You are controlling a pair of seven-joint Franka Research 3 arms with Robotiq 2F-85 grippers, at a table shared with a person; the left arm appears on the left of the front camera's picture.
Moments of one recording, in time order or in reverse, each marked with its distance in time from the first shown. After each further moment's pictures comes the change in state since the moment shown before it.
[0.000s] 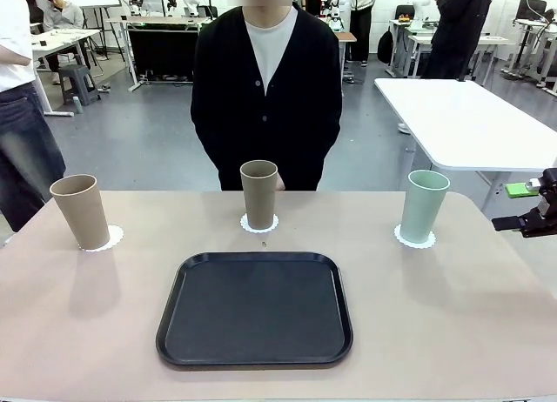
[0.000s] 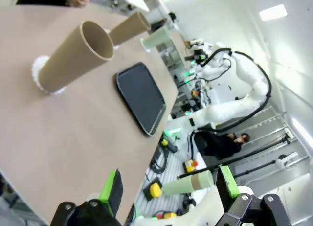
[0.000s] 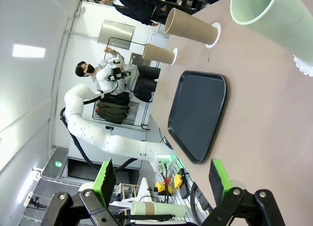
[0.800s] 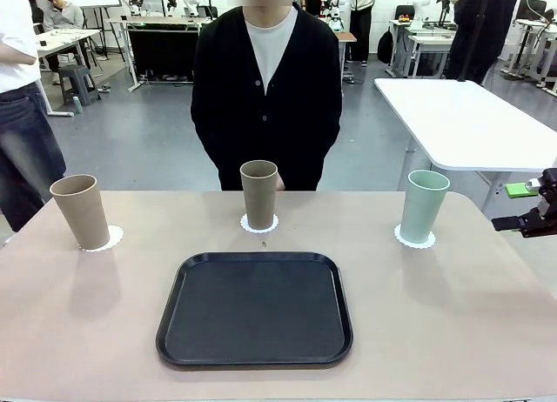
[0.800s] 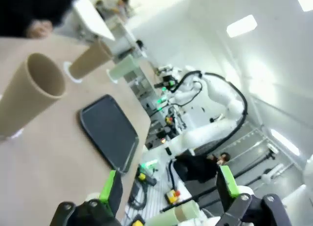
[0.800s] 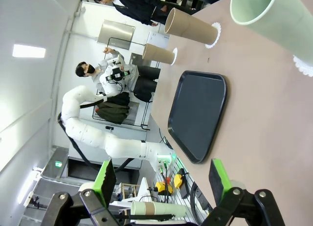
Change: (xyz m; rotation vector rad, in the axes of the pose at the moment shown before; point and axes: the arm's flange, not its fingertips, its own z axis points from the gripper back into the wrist) left arm 0.000 0.001 -0.066 -0.165 -0.148 -0.048; right arm 0.000 0.000 0.000 0.000 0.000 0.000
